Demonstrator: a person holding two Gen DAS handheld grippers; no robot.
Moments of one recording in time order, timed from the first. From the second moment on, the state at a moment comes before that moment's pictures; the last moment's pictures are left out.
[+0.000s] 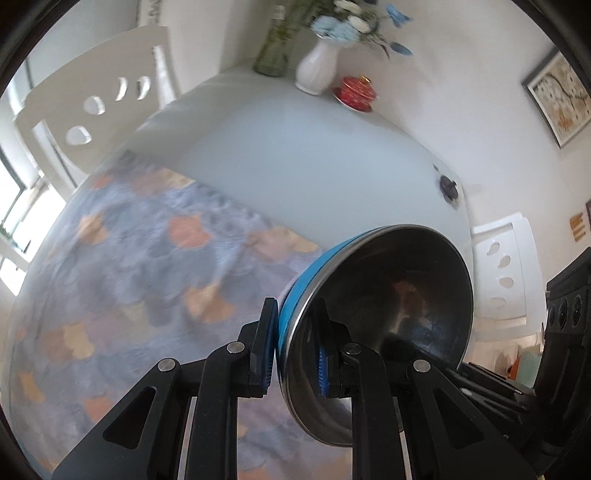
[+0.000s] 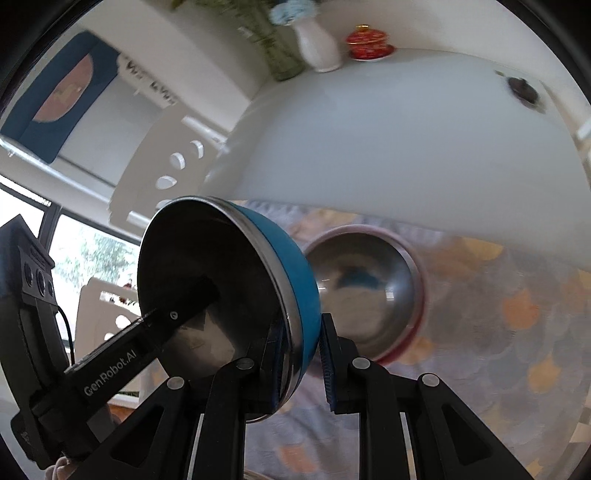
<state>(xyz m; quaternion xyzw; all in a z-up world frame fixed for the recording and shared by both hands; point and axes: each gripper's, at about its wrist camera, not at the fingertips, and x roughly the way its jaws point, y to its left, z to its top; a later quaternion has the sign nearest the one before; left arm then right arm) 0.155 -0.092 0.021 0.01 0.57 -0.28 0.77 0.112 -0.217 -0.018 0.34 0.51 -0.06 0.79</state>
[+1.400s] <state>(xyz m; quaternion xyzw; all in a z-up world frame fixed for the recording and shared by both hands) 0.148 -0.121 -0.017 0.09 0.57 -0.25 0.77 0.089 -0.268 -0.080 0.38 0.51 -0.13 0.76</state>
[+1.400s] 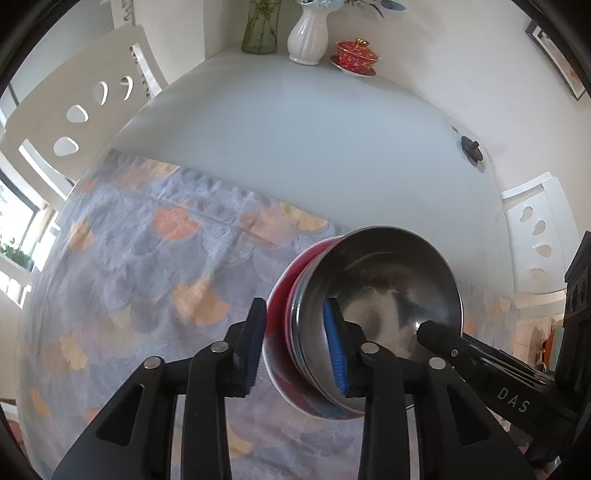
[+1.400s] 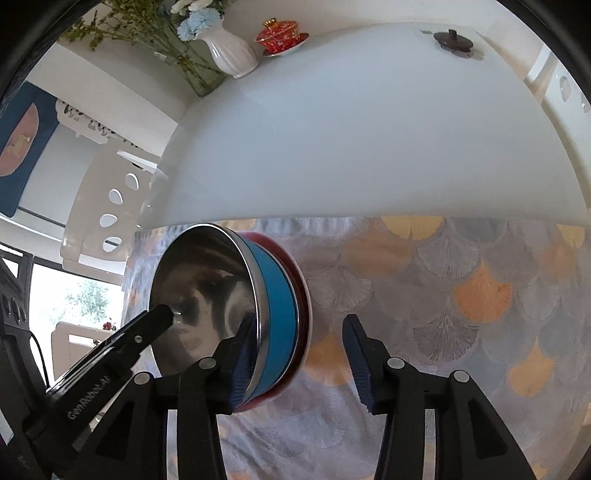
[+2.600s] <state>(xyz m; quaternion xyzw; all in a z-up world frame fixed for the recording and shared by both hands) 0.163 -0.114 -0.072 -0.04 0.61 -0.29 0.73 0.102 -0.255 -0.130 0.48 0.46 -0.07 0.74</state>
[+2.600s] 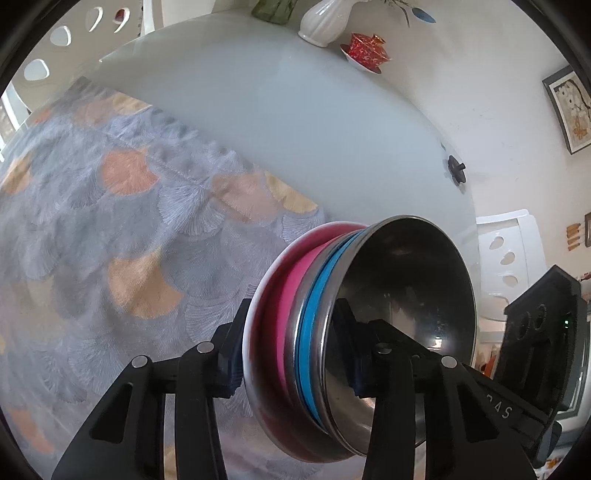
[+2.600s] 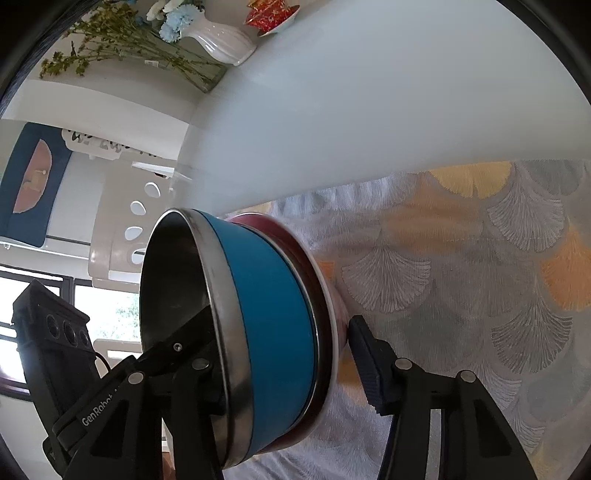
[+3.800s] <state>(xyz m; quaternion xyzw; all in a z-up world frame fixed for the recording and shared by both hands) 0.130 -0.017 0.024 -0.05 0.59 -0.28 0.76 0.086 -0.187 -0.027 0.42 0.48 -0.01 0.77</state>
